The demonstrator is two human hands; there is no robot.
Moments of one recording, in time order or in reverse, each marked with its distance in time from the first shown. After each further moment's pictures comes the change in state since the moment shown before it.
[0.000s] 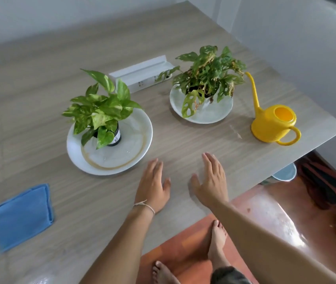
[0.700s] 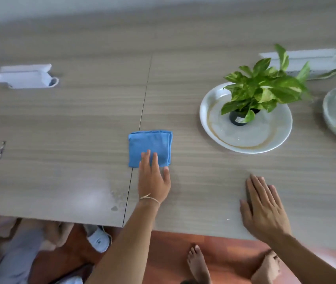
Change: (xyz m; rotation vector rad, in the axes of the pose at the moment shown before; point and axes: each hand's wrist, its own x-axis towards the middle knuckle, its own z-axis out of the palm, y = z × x) left_hand -0.179 -0.194 -0.141 0.176 0.412 -0.619; right_hand -0.086 -0.079 0.105 -0.183 -0.159 -0.686
